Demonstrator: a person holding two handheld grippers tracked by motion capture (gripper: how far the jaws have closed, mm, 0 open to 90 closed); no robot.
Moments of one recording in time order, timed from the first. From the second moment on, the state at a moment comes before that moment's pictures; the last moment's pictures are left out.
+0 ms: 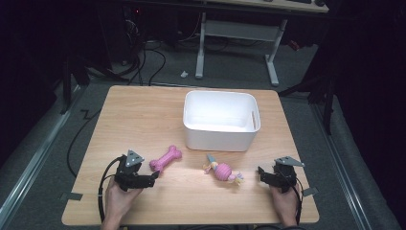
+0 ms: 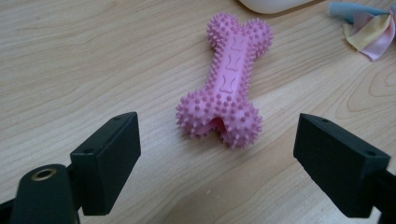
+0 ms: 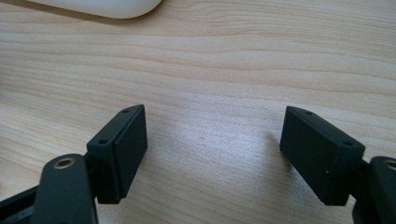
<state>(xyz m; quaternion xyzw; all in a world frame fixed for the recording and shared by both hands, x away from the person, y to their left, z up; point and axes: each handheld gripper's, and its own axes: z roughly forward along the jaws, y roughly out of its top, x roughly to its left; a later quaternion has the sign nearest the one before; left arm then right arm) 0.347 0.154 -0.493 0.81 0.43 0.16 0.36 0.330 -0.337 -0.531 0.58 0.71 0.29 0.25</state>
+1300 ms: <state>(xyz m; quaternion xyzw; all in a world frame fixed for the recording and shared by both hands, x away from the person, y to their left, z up) 0.401 0.105 -0.495 0.86 0.39 0.13 0.31 0.330 -0.337 -0.531 0.58 0.71 0.30 0.25</state>
